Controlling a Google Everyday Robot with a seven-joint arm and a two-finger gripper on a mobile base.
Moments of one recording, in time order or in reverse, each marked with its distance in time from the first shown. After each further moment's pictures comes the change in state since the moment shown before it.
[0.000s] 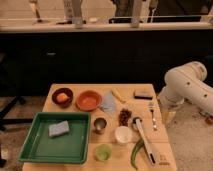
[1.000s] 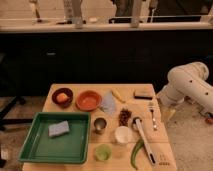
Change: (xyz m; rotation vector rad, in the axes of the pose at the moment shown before) arm 0.000 -0.015 0.012 0.003 -0.069 -0.019
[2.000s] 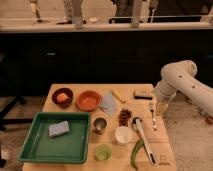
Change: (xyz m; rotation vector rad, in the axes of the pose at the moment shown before) arm -0.007 -0.045 0.039 -0.008 -0.013 -0.019
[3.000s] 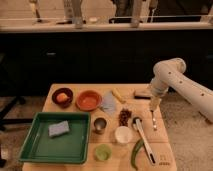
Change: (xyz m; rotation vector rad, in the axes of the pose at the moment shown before) arm -0.008 -0.049 0.033 0.019 0.011 0.025
